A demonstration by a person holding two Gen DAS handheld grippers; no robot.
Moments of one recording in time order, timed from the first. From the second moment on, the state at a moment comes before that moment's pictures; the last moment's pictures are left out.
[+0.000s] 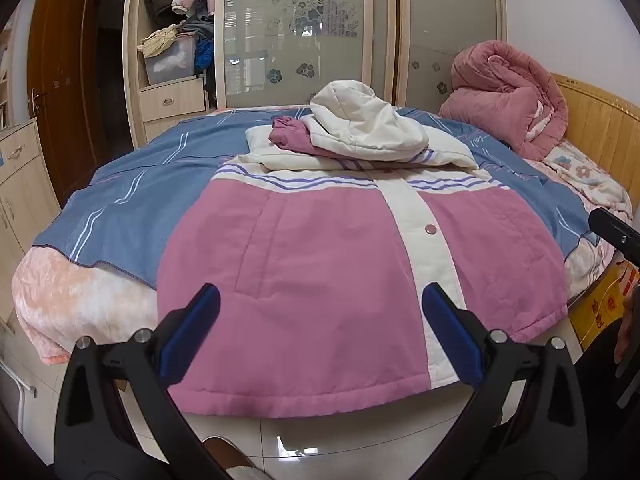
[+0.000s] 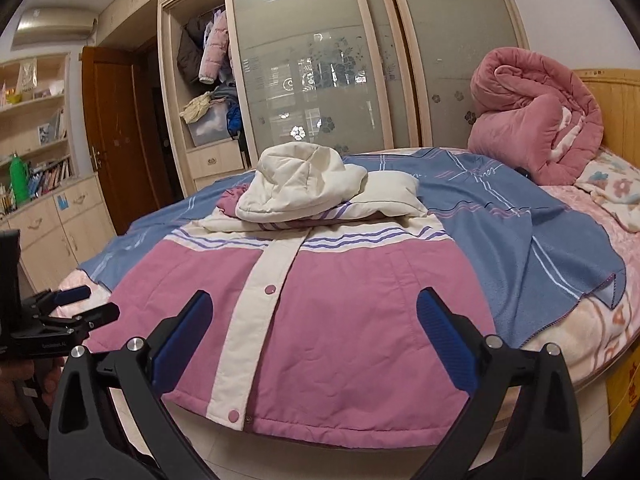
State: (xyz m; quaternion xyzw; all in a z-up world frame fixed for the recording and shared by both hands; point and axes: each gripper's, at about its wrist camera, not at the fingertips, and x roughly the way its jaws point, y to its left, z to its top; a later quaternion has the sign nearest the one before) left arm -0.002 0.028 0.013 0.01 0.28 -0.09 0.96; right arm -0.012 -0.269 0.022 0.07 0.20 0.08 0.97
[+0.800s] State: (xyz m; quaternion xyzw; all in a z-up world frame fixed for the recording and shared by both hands) left arm 0.067 0.135 0.046 -0.05 0.31 -0.20 0.93; right arm 0.095 -0.440 -0.033 0.18 0.36 0.22 0.89
